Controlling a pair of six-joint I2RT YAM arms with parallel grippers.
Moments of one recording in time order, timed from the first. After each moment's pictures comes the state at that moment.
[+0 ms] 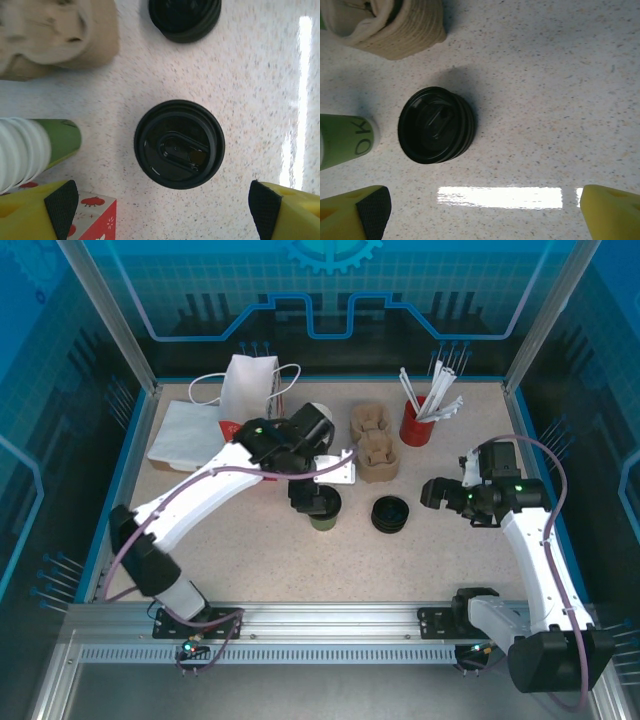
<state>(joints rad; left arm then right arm) -0.75 1.58 1.65 -1.16 0.09 0.74 -0.01 1.00 0.97 -1.09 -0.27 0.27</state>
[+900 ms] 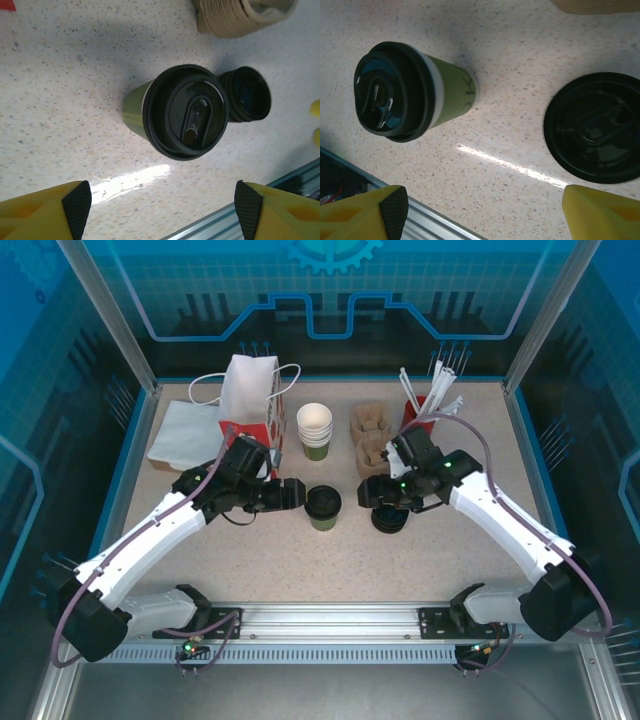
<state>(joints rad) -0.54 1.18 1.05 -0.80 0.25 -0.71 0.53 1.31 1.14 -0.95 -0.28 0.49</state>
